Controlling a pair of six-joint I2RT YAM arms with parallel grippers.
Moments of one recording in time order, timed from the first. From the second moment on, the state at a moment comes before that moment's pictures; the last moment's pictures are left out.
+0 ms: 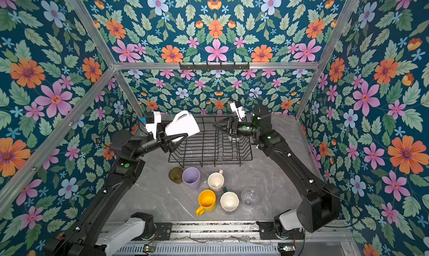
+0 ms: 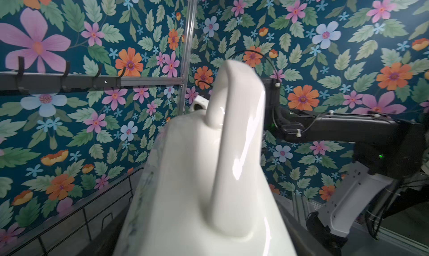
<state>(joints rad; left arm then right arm) -0.26 1.03 0.98 0.25 0.84 -0.31 0.36 1.37 1.29 -0.10 -0.86 0.86</state>
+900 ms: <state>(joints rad) -0.45 1.71 1.78 -0.67 0.28 0.06 0.24 1.06 1.09 -0.44 -0.41 0.57</state>
